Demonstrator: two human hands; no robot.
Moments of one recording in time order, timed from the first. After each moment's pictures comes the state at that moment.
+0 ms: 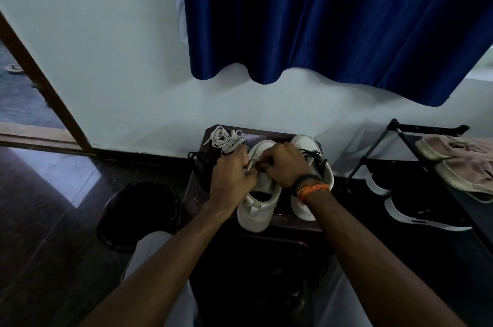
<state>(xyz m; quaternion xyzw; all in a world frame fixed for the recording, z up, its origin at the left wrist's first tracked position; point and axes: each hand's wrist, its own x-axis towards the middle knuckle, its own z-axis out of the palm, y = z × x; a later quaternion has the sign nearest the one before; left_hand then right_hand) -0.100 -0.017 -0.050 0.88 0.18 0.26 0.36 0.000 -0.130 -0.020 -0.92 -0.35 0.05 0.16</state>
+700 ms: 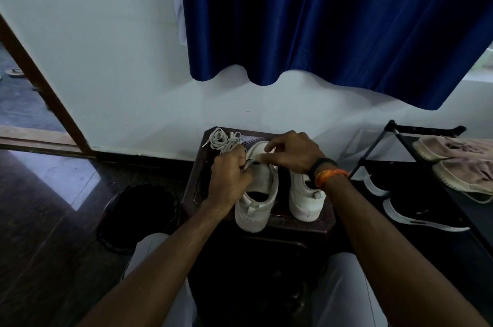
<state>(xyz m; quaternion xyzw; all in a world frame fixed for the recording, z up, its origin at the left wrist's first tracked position) -0.095 -0.013 -0.051 0.86 0.18 0.27 0.39 0.017 -0.146 0.023 -0.91 -0.33 0.14 0.21</state>
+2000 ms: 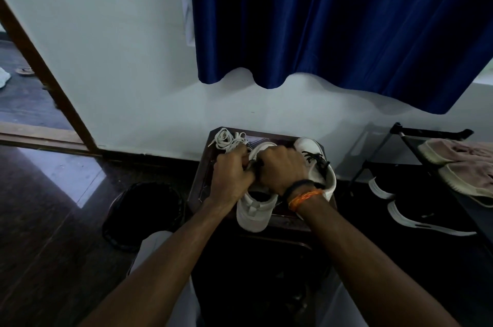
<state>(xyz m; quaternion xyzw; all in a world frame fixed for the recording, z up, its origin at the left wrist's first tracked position) -0.099 -0.007 -0.043 0.87 0.19 0.26 0.37 -0.039 -0.117 0.006 -0.93 -0.37 -0.05 0.01</state>
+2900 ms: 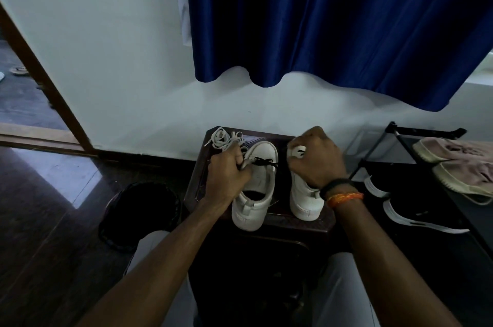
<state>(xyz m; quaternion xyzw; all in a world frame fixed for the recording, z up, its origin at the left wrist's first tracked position) -0.100 -0.006 -0.050 0.86 0.20 0.26 0.39 -0.013 -0.180 0.025 -0.94 -0.26 -0.05 0.21</state>
